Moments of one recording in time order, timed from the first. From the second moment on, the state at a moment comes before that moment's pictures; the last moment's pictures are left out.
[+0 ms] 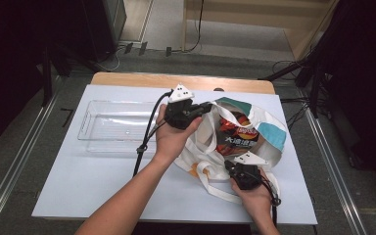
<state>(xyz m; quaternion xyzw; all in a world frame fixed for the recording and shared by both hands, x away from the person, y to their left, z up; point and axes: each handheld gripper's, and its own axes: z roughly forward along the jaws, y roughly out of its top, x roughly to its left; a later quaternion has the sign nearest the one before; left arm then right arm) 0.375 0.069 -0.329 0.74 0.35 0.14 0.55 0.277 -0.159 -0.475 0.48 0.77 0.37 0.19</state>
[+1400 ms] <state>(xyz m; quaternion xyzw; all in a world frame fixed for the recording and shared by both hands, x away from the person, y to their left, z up) 0.390 0.076 -0.349 0.74 0.41 0.15 0.52 0.284 -0.260 -0.386 0.53 0.58 0.49 0.38</state>
